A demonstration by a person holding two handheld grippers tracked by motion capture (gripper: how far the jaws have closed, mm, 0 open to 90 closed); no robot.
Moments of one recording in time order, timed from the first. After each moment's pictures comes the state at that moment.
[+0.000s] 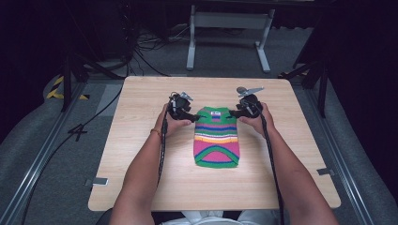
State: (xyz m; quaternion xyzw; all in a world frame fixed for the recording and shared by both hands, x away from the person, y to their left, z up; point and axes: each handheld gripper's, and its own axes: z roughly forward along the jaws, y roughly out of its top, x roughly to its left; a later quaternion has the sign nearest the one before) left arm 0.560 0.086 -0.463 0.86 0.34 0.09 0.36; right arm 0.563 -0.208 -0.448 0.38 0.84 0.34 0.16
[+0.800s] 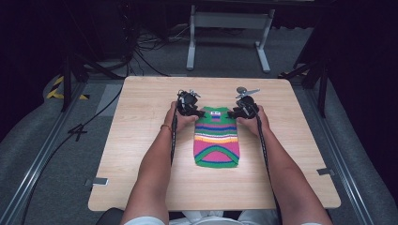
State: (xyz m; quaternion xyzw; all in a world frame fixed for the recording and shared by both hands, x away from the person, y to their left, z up) left arm 0.583 0.063 -0.471 0.86 0.36 0.09 0.34; right arm 0.575 -0.203 -0.470 0.40 0.84 0.33 0.14
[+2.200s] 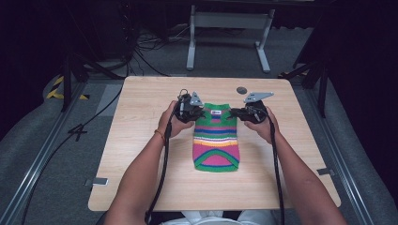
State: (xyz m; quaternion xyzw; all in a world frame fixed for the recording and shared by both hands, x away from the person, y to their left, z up) left arm 0.515 0.066 -0.418 0.89 0.21 0.19 0.35; right arm 0.520 -0.215 -0.422 0.28 0.84 0.43 0.15
